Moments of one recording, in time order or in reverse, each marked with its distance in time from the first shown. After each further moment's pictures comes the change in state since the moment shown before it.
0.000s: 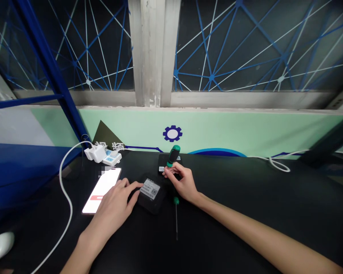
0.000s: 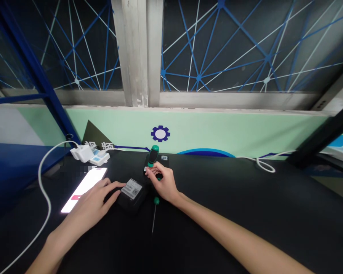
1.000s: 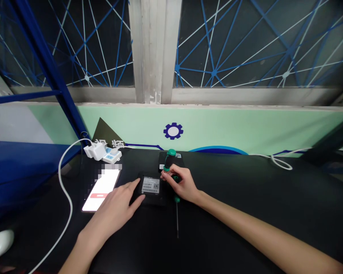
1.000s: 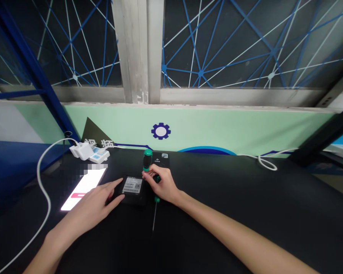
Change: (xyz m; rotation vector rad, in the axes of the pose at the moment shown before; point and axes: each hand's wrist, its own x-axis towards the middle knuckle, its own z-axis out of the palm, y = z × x) left_hand -0.002 0.000 -0.001 -0.064 -0.123 -0.015; right_hand -0.002 -0.003 -0.001 -0.059 -0.137 -0.114
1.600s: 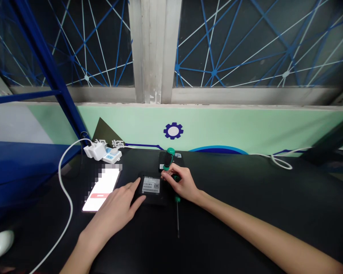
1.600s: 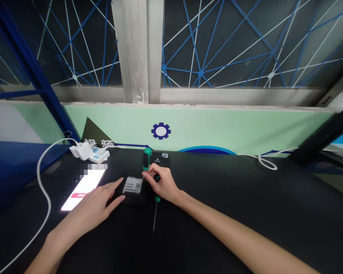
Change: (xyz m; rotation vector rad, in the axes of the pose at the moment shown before) left_hand -0.003 0.001 0.003 0.007 0.015 0.031; right_hand 0.001 -0.001 0.000 -0.040 -0.008 0.052
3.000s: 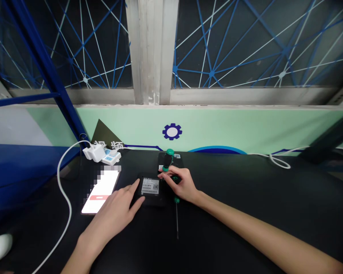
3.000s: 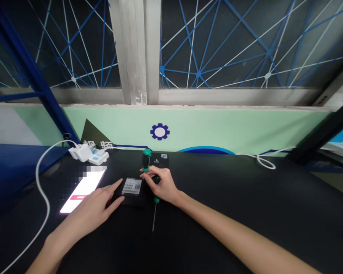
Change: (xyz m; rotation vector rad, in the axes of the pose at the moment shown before) left_hand 0.001 0.002 -0.002 -0.007 -0.056 -0.040; right_hand 0.001 -0.005 -0.002 0.010 0.001 -0.049
